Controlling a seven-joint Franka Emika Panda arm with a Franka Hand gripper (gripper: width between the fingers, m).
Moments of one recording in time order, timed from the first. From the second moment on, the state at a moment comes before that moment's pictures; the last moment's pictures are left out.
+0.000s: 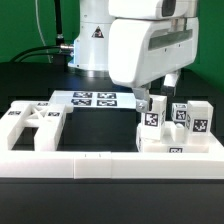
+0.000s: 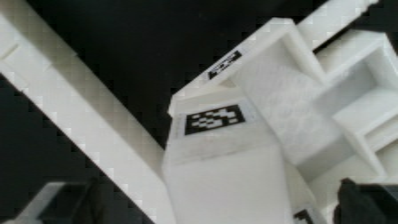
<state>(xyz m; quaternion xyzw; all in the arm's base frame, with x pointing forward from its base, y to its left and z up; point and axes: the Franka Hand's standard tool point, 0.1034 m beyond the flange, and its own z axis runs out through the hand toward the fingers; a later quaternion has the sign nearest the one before) 0.623 0.055 0.086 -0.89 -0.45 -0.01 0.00</state>
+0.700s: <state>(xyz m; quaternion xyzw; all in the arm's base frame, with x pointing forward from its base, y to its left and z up) 0.623 0.056 0.080 -0.90 -0.43 -0.01 0.00</state>
